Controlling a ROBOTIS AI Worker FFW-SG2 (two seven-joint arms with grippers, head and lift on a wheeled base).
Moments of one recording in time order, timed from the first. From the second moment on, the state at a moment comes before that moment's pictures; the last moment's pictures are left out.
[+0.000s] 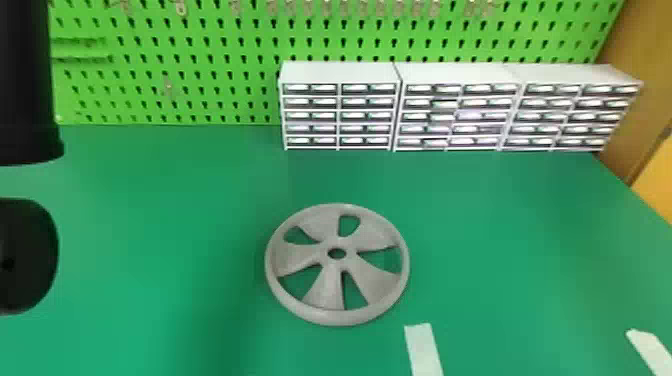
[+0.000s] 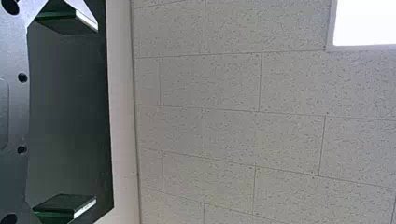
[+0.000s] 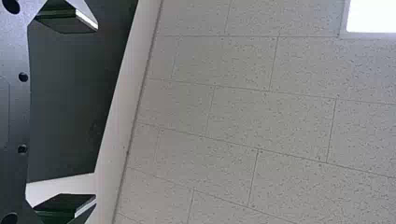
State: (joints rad) left arm -1.10 0.18 -0.14 -1.62 0.15 -0.14 -0.03; right arm -1.13 -0.20 0.17 -1.58 -0.01 -0.14 -0.14
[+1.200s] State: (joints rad) left arm -0.71 0.19 -0.11 -1.77 0.12 -0.06 0.02; right arm -0.82 -0.19 0.18 -1.59 -0.03 -0.07 -0.15
